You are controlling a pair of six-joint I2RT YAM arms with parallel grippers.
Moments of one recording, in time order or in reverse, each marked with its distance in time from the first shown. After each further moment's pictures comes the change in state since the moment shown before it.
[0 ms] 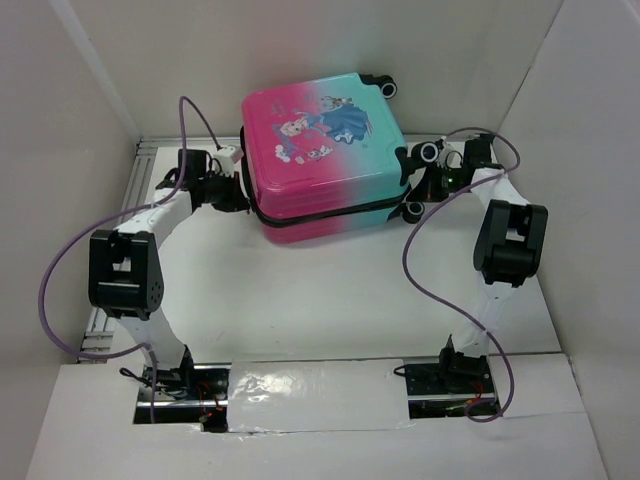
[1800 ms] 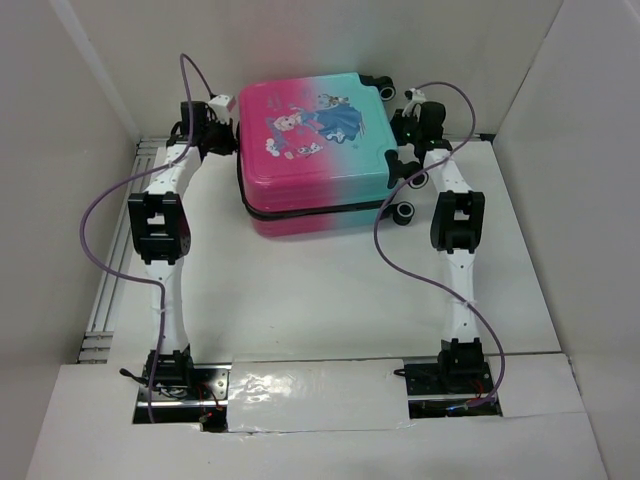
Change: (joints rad) left arm 0.066 0.674 0.951 -0.067 -0.144 0.102; right arm 0.182 0.694 0.958 0.369 0.244 0.204
